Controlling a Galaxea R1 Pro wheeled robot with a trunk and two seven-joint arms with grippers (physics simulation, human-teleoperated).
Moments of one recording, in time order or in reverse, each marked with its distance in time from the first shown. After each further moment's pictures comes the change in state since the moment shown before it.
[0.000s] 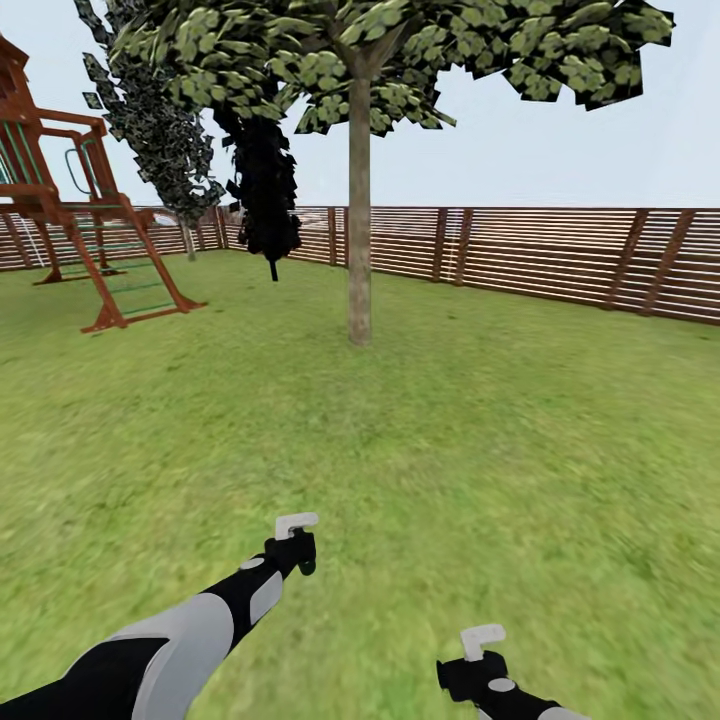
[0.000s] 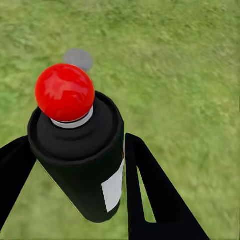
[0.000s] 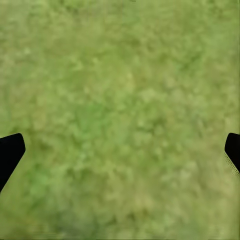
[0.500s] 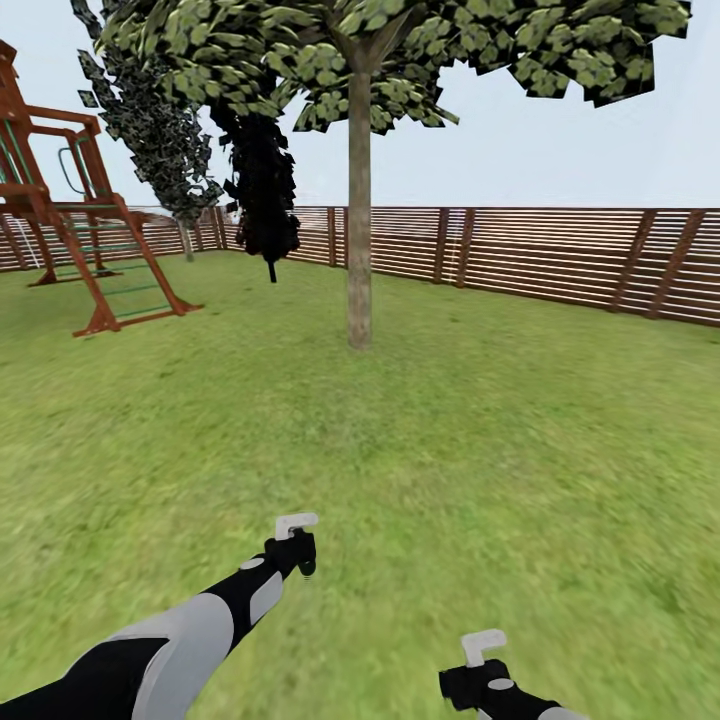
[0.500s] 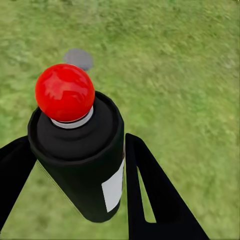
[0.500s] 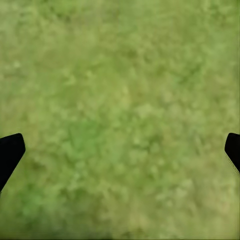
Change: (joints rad) left arm 0.000 0.000 0.000 0.000 0.000 0.000 0.000; right arm 0.000 0.000 -0.001 0.000 -0.001 0.071 -0.002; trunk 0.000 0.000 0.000
